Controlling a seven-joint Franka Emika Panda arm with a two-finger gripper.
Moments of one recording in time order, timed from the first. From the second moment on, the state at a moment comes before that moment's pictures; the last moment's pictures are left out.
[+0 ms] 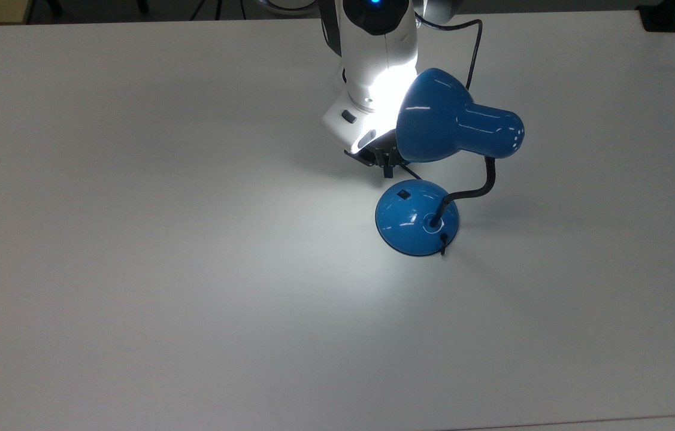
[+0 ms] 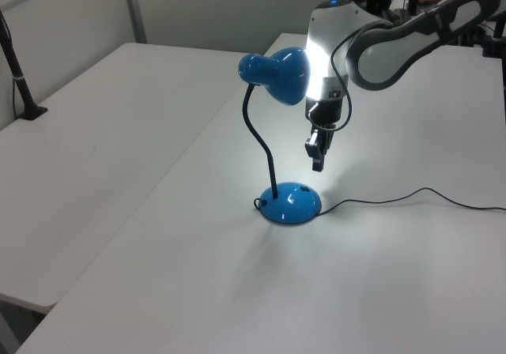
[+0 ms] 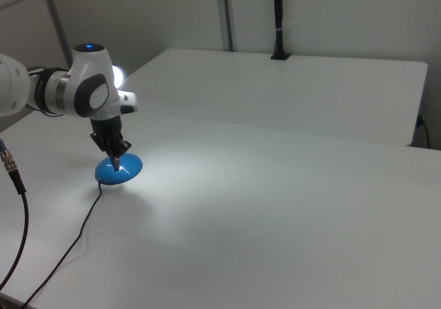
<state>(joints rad) 0.11 0.33 0.18 -1.80 0.08 2.19 0.26</state>
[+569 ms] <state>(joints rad) 0.13 0.41 0.18 -1.80 0.08 2.28 0.32</state>
